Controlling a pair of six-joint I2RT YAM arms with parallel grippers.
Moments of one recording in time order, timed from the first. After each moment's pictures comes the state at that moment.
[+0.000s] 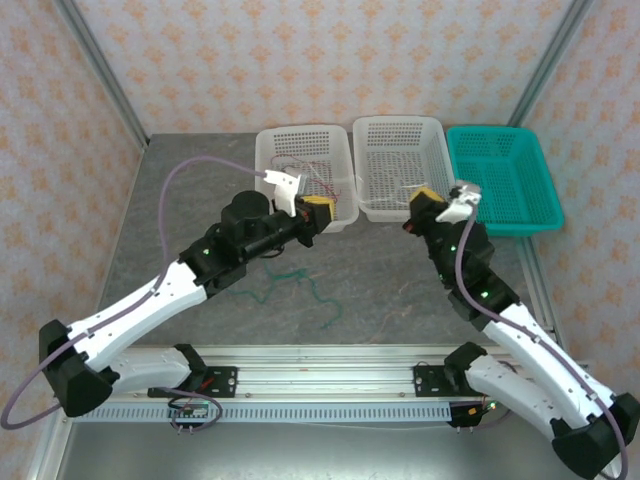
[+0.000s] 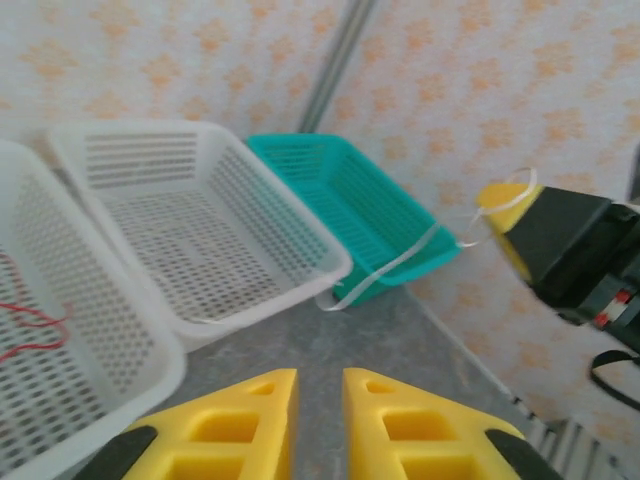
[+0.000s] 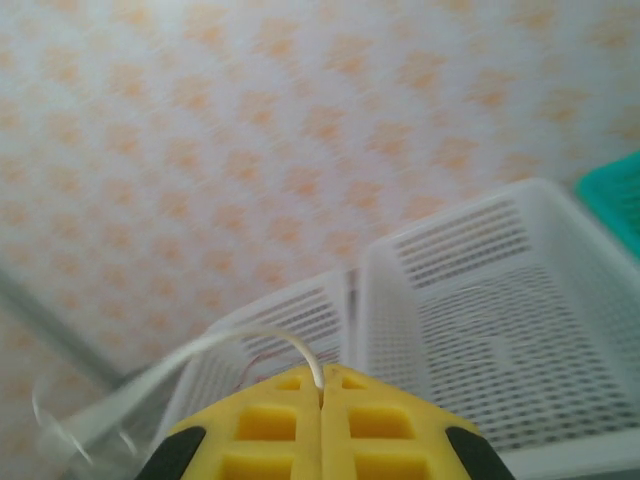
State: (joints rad) left arm -0.75 1.12 1.04 -0.12 0.00 -0.42; right arm 0.48 0.75 0.72 -0.03 0.39 0.55
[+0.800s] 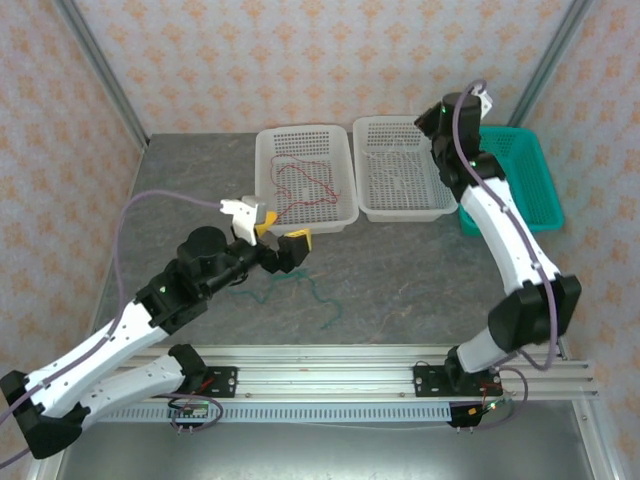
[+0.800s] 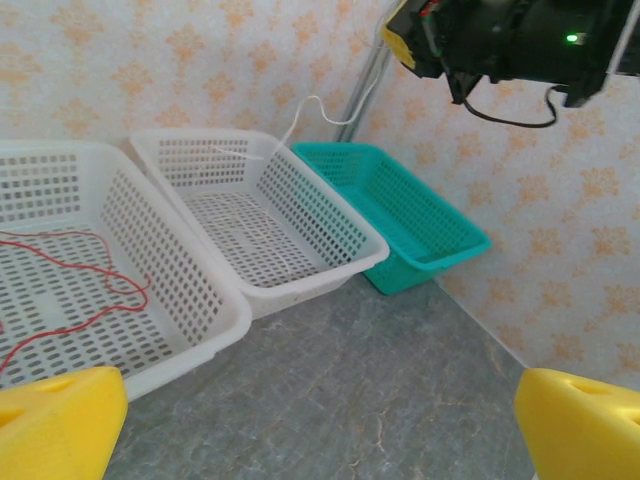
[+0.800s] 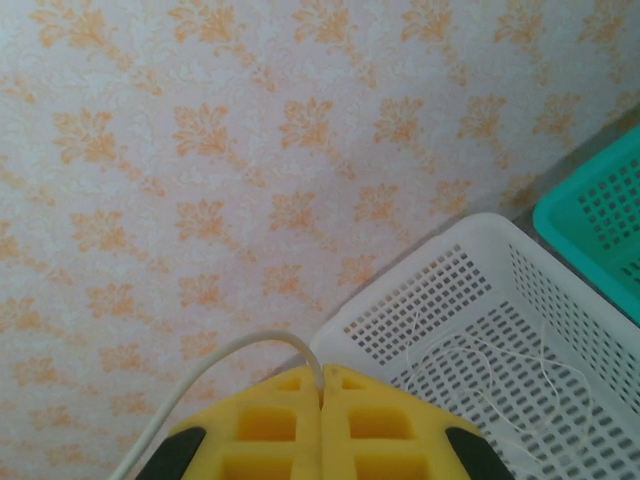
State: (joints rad) left arm -0.75 0.80 0.83 -0.20 -0.07 -0.38; right arm 0.21 1.59 1.62 -0.33 0.28 0.76
